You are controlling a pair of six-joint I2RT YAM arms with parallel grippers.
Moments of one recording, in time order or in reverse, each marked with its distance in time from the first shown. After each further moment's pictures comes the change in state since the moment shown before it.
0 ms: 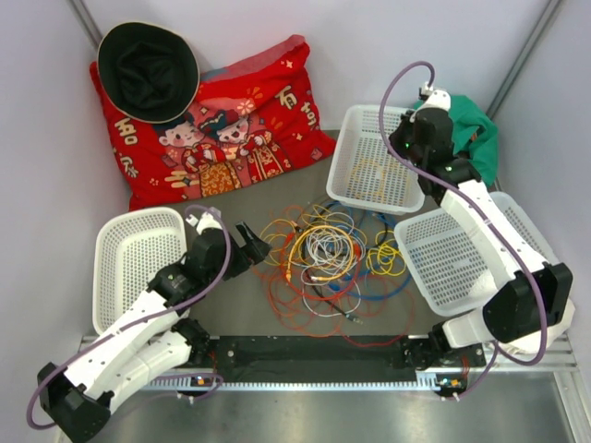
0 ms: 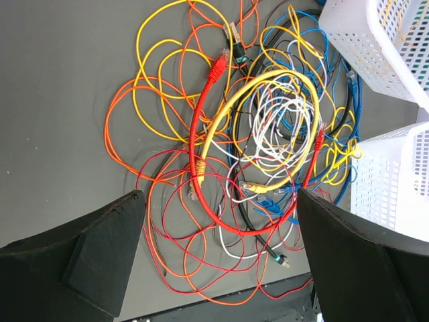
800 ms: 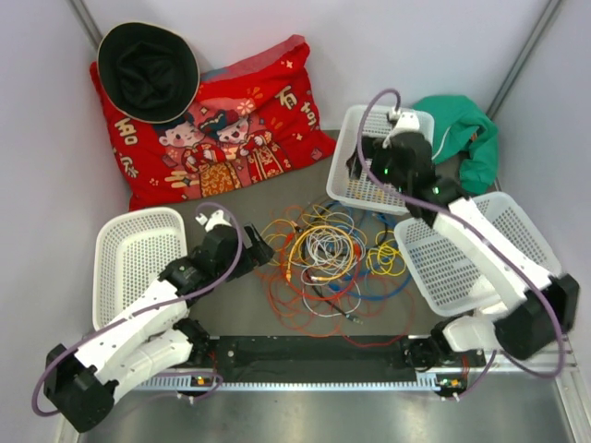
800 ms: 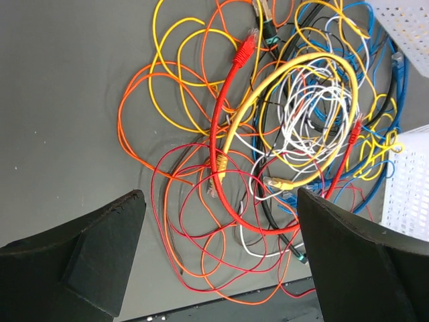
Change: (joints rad) left arm 0.000 0.108 0.000 0.009 0.013 0.024; right arm 0.140 -0.046 -0.064 -0.064 -0.023 -0.013
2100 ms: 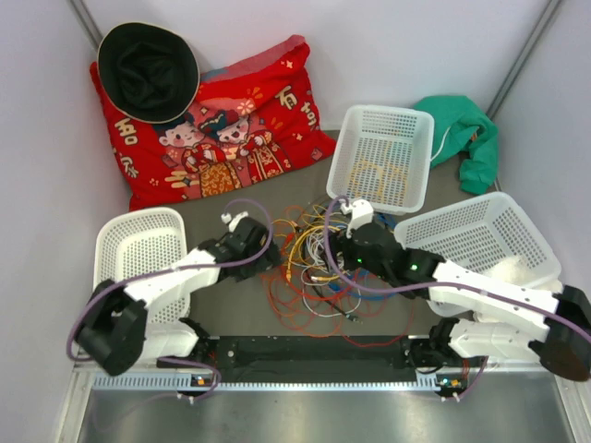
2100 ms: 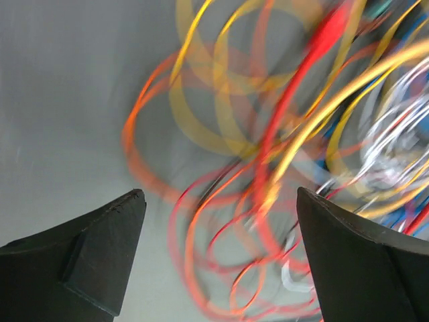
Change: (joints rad) left arm 0.000 0.379 0.014 0.085 0.035 0.027; right arm 0.520 -0.266 -0.550 0.122 0.116 0.040
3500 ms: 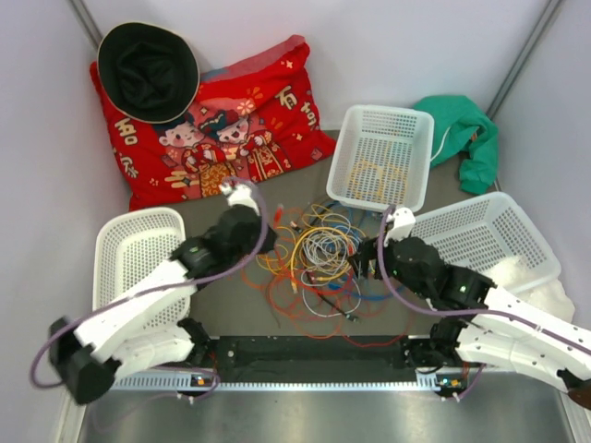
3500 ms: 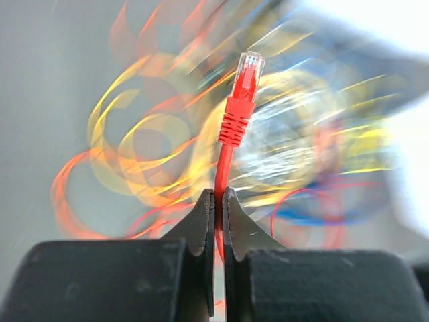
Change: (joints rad) left arm -0.136 -0.094 0.235 -0.079 -0.153 0.200; right arm 0.000 -0.372 -0.097 -0.217 0.089 0.063
